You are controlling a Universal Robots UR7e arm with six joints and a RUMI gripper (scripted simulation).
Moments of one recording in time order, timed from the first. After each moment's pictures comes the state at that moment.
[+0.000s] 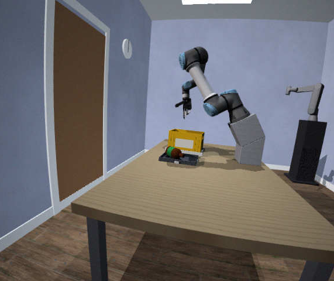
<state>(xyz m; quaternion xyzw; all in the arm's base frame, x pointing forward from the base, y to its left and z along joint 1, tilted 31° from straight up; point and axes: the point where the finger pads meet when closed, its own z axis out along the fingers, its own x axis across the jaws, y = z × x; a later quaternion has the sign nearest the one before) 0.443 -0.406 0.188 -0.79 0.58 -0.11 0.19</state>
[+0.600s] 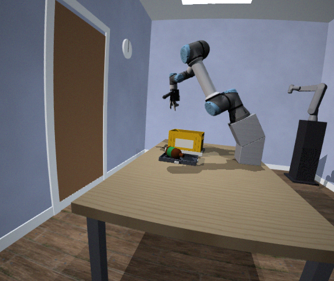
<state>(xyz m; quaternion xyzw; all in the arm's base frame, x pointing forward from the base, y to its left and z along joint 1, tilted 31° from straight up) 0.513 -0.367 0.318 -0.83 0.50 -0.23 0.07</state>
